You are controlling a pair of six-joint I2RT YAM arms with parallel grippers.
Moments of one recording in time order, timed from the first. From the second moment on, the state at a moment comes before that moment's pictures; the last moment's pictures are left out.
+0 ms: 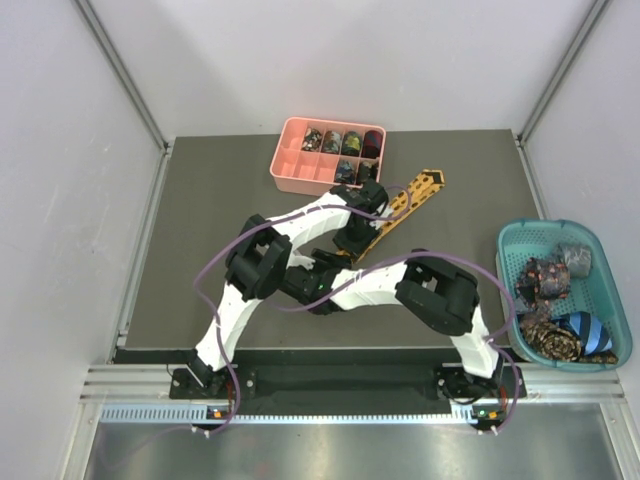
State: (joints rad) left arm -0.79 2.31 1.91 -0.94 0.02 -0.02; right arm 1.17 2.06 1.27 -0.33 0.95 -0.19
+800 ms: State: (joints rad) left arm -0.78 2.38 2.04 -1.05 0.02 -0.02; right arm 1.09 2.20 1.44 -0.48 0.99 -0.16
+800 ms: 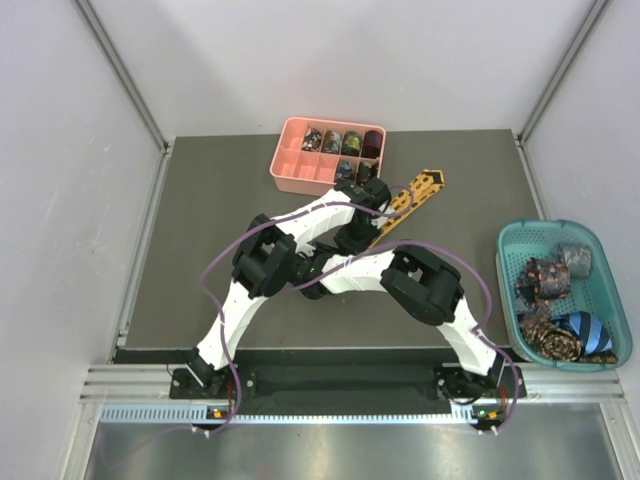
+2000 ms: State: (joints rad) left arm -0.59 1.96 1.66 -0.56 0.11 -0.21; right arm 1.03 2.10 1.42 -0.52 0.77 -0.16
